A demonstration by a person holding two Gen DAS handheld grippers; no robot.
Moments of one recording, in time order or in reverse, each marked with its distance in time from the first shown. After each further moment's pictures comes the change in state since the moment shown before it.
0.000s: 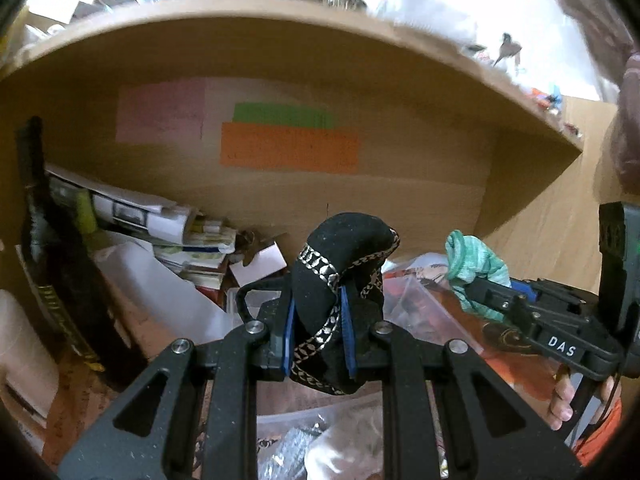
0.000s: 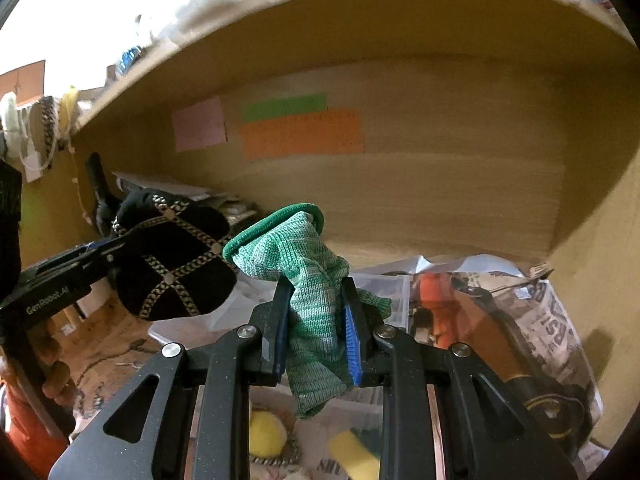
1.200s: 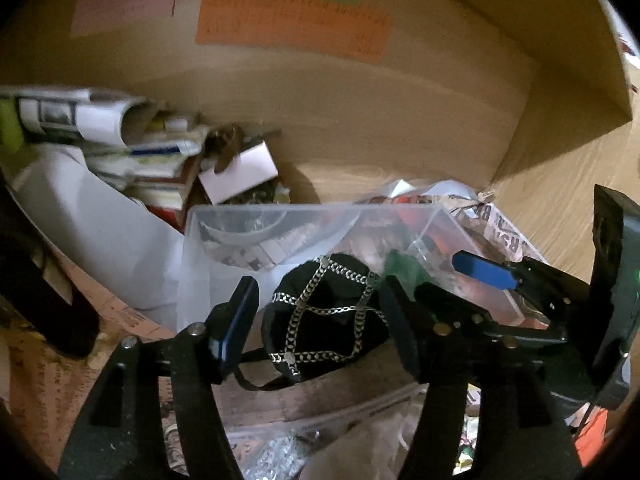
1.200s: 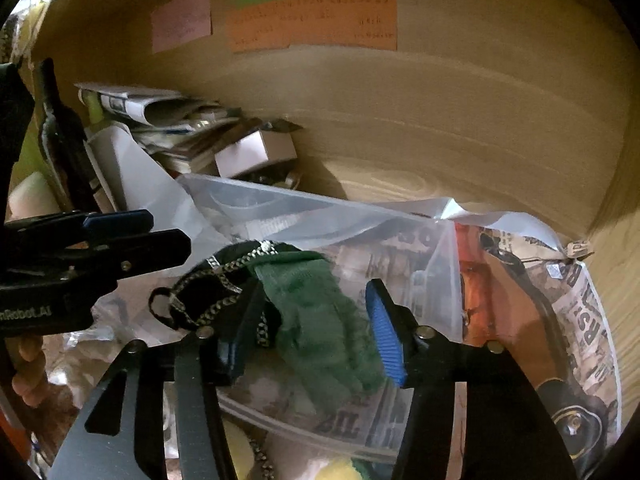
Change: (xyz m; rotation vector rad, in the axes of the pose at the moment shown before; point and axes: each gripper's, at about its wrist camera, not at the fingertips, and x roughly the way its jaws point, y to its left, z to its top) left arm 0.085 0.016 -0.023 -0.051 0.293 -0.028; right arm 0.072 0.009 -0.020 -0.079 0.202 -0.015
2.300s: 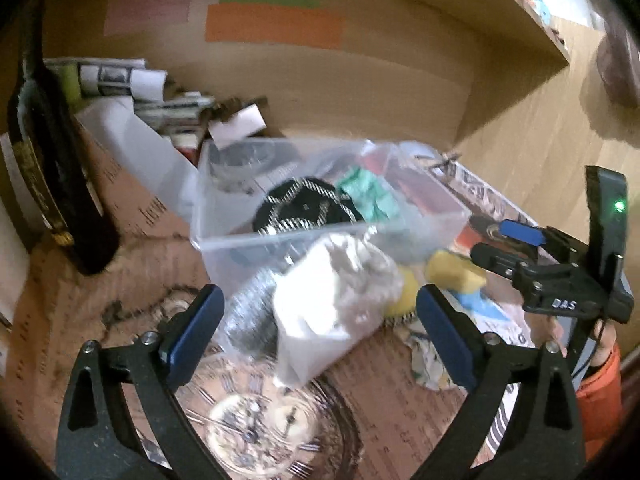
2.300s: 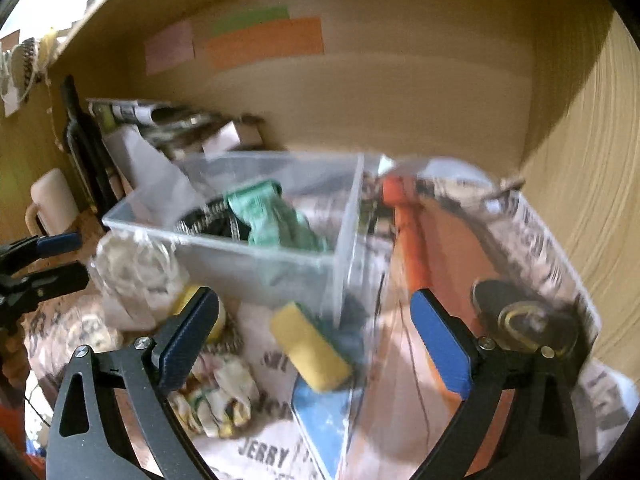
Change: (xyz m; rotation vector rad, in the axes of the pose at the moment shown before) left arm -0.067 -0.019 -0.096 0.056 -0.004 -0.031; right arm -0.070 -0.038 -0.084 0.103 -0.009 -0.053
